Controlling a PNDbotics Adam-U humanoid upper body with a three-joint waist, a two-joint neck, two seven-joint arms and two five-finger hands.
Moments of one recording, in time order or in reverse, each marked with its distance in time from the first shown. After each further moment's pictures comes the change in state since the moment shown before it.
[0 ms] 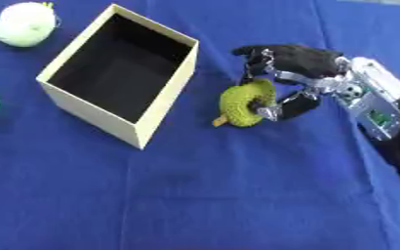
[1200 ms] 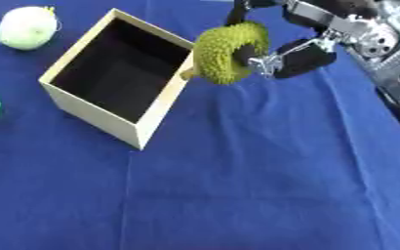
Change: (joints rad) left arm 0.003 0.001 -0.007 0.000 0.002 0.008 0.003; right arm -0.101 -0.085 -0.049 -0.231 -0.311 0.074 -0.037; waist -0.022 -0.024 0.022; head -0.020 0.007
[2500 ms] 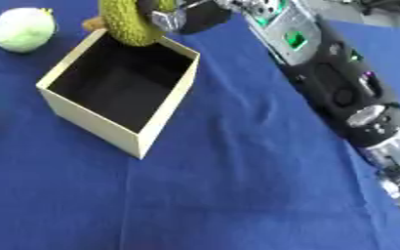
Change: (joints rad) left arm -0.101 -0.054 -0.045 0.000 0.052 -0.019 -0.047; right arm -0.267 0.163 0.085 0.295 0.008 0.064 0.020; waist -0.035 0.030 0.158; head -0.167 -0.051
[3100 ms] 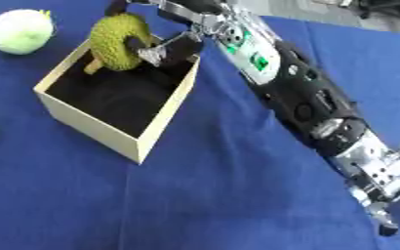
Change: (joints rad) left arm -0.005 -0.008 -0.007 0.000 0.013 0.009 -0.018; right arm -0.015 0.061 0.039 0.076 0.192 -0.059 0.020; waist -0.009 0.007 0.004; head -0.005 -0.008
